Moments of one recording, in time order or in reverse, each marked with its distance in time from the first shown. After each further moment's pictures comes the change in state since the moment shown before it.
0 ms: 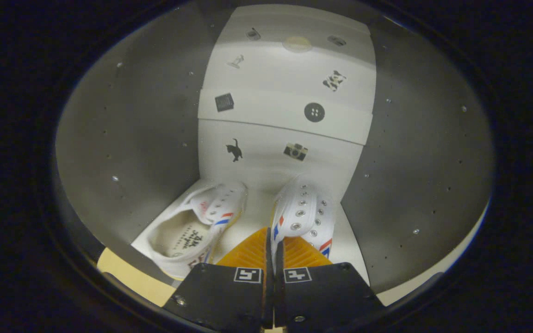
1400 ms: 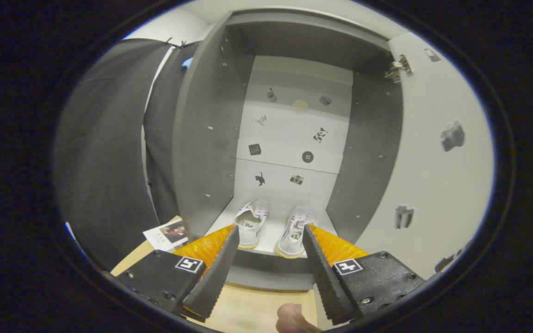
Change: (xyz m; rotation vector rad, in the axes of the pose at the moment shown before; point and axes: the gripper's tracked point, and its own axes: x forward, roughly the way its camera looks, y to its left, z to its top) arm -0.257 0.059 0.010 0.026 -0.198 0.003
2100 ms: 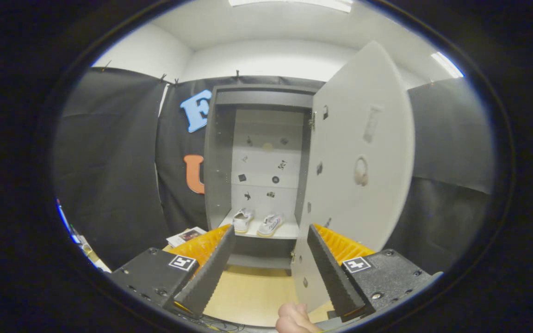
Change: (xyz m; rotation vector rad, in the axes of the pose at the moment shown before) arm -0.278 -0.085 0.021 0.087 -0.152 -0.082
